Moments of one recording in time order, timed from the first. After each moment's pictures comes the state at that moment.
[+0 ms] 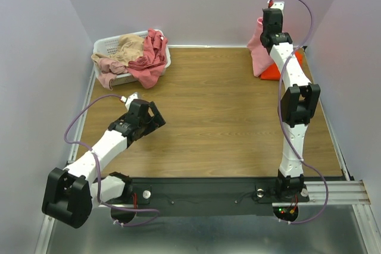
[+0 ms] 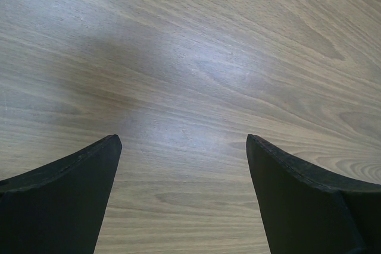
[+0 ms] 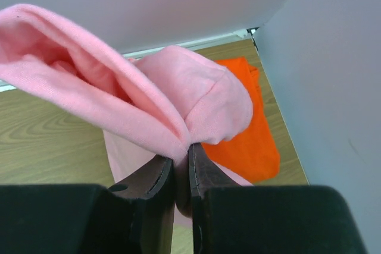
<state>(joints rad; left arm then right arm) -0.40 1.07 0.62 -0.39 -0.16 -0.81 0.11 2.25 2.28 -0.49 0.57 -0.04</state>
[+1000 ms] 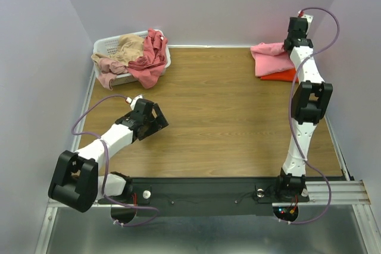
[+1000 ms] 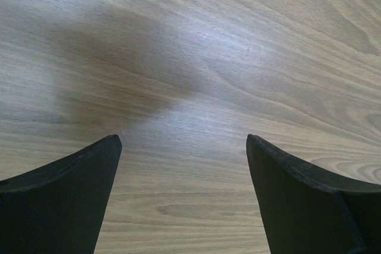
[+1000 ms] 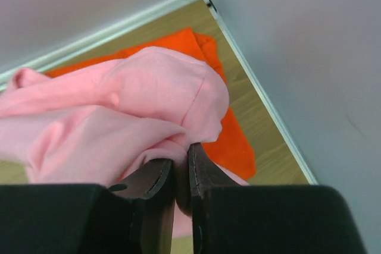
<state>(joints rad) -0.40 1.21 0.62 -0.34 -0.12 -0.81 -0.09 2.29 2.23 -0.49 0.49 0.10</state>
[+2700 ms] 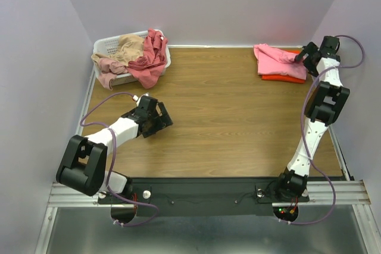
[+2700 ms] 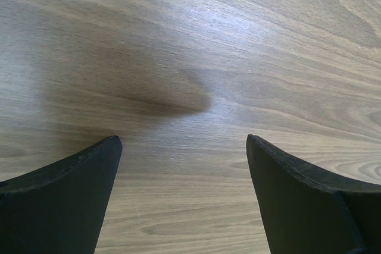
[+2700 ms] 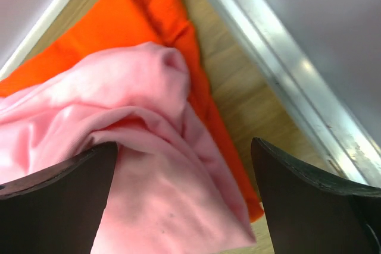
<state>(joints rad) -0.40 1.36 0.66 -0.25 -0.04 -0.78 -0.40 2.48 2.24 -0.52 -0.04 0.42</state>
